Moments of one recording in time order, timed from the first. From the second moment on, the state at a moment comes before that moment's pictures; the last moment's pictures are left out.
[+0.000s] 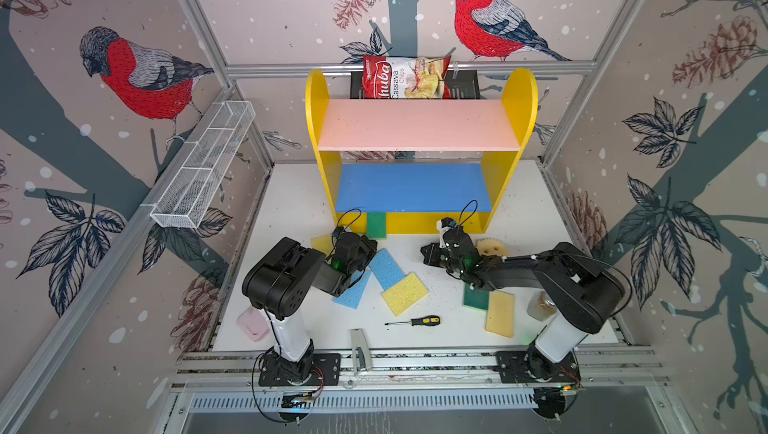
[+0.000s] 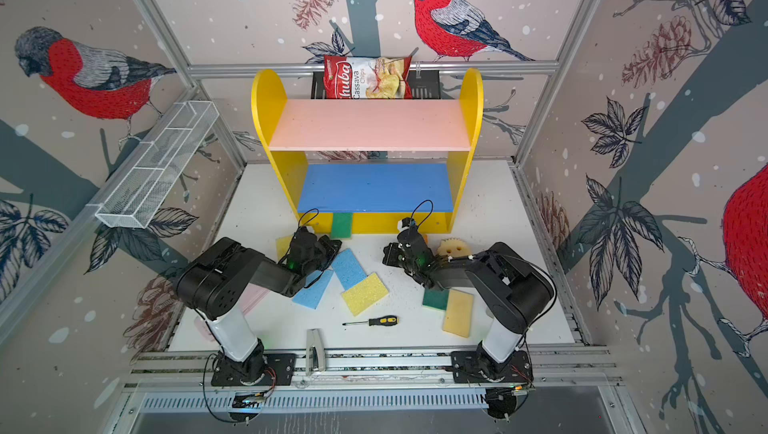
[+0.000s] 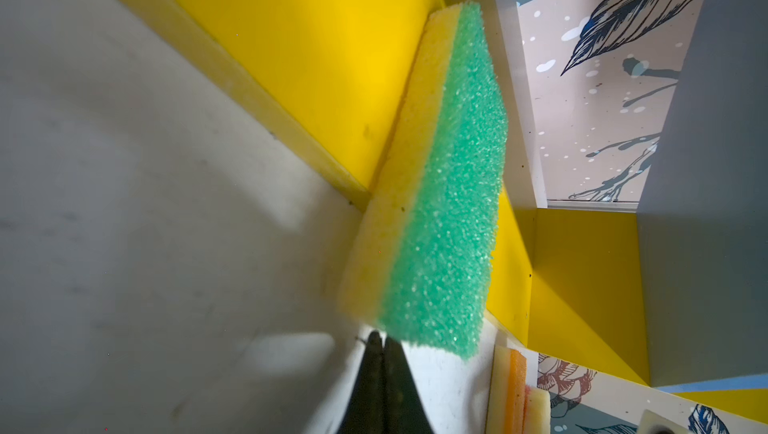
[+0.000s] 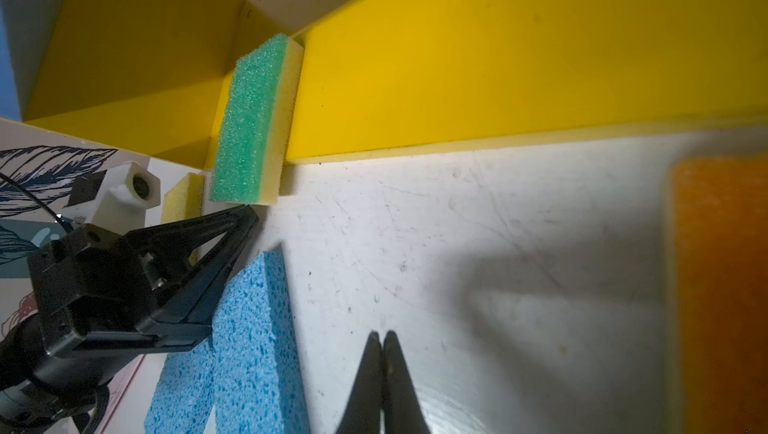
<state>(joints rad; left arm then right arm) -0.43 1.79 0.45 0.82 0.10 -1.23 0.75 1.69 0.62 0.44 -0.08 0.76</state>
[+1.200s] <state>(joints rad) -0.43 1.96 0.49 1.13 0.07 -1.22 0.75 1.72 0.64 0.43 -0.10 0.76</state>
